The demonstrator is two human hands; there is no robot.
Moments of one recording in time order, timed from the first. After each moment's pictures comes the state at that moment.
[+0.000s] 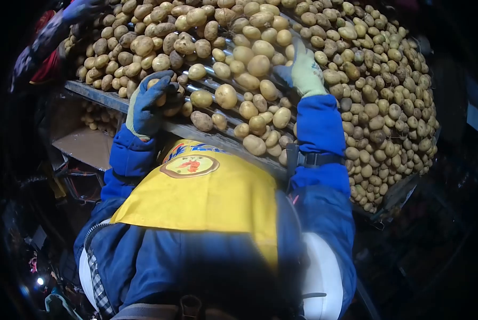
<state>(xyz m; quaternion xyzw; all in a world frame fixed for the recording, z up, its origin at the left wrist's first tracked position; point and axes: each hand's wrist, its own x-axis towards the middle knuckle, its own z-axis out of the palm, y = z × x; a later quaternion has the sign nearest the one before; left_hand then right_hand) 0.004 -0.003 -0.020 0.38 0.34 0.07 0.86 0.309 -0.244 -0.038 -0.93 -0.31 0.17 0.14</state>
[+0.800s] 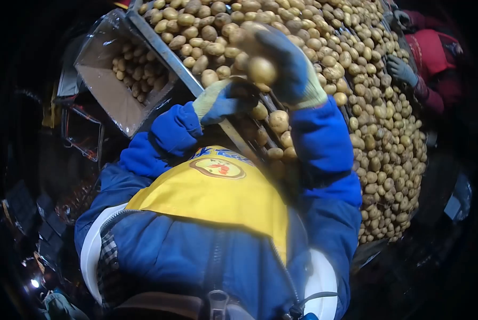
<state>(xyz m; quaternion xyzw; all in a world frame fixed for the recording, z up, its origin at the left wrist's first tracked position) -0.005 -0.018 -0.025 0.54 0.22 0.08 0.81 0.193 -0.064 0.034 -0.52 -0.47 0.47 0.54</state>
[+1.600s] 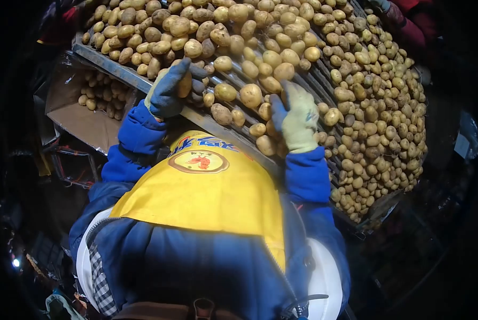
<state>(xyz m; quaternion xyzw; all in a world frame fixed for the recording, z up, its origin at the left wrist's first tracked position) -0.008 0.006 -0.038 0.34 0.29 0.01 0.89 0.180 -0.237 0.013 -0.87 -0.44 0.04 0.22</state>
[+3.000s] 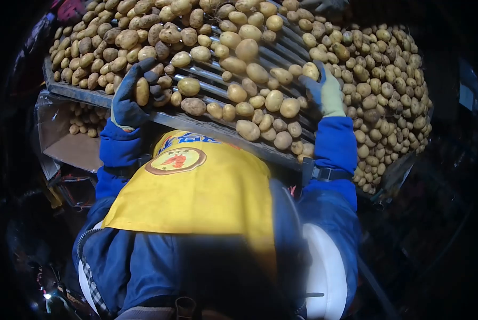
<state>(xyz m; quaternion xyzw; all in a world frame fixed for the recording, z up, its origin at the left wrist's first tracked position) -0.003 0.000 -0.029 0.27 0.29 0.09 0.92 0.281 -0.342 0.012 -0.93 -0.05 0.29 0.21</state>
